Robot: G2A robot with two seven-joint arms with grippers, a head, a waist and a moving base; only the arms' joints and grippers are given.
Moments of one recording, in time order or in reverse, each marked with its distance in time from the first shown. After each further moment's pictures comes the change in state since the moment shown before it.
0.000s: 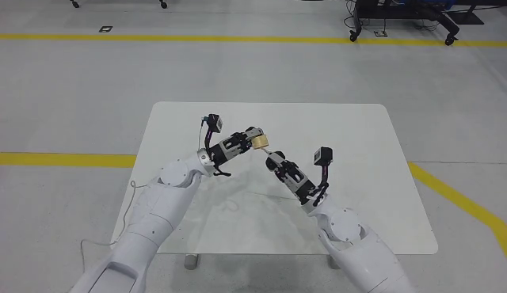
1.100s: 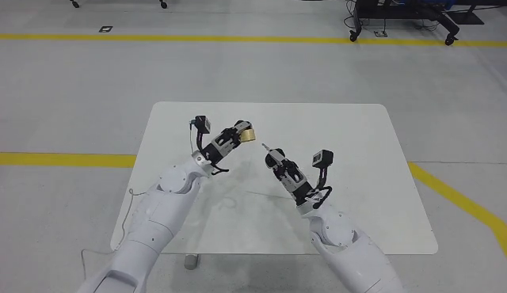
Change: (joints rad) left arm 0.066 -0.003 -0.046 -0.051 0.024 -0.011 0.211; right arm -0.005 -0.033 -0.031 0.019 0.043 -0.103 -0.078
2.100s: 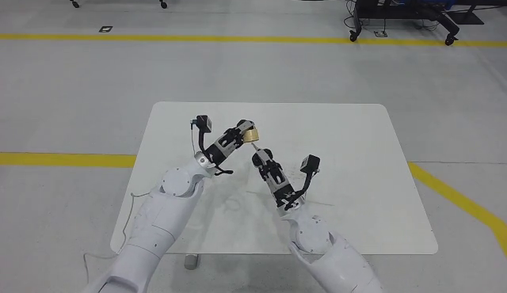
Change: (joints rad) left arm 0.029 -0.004 -0.012 -0.062 0.078 -0.024 0.042; right arm 0.038 -0.083 -0.119 0.033 -0.180 0.057 -0.324
